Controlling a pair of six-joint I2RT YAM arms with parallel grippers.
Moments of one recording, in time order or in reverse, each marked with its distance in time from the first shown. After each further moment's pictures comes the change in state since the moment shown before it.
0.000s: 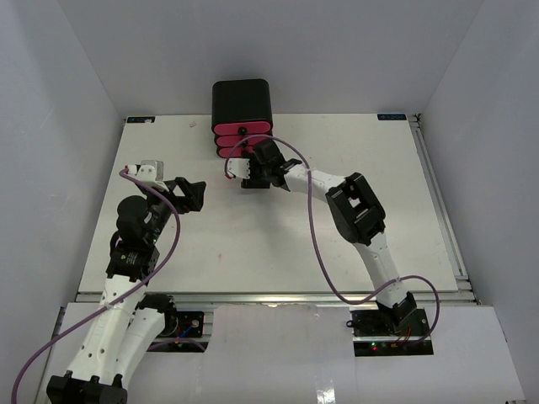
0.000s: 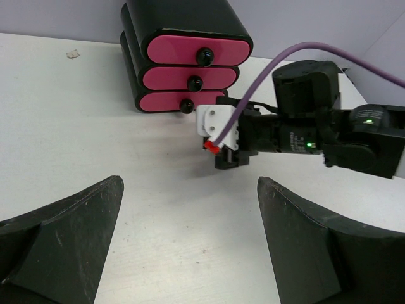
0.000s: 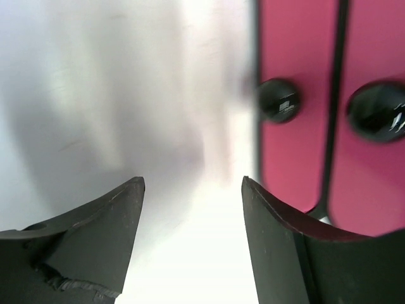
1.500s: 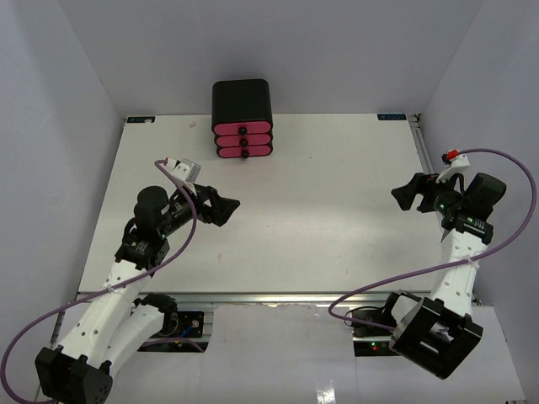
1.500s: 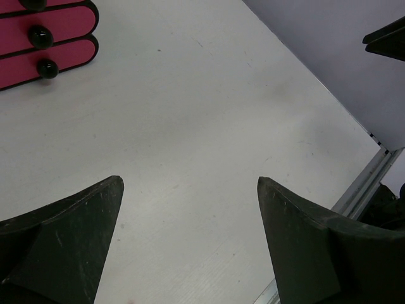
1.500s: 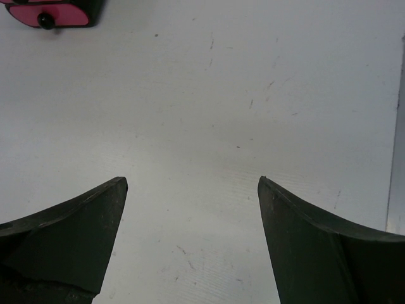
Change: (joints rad) left arm -0.169 0.136 0.055 -0.026 0.297 -0.003; right arm -1.227 -1.306 -0.936 -0.244 -0.770 0.811
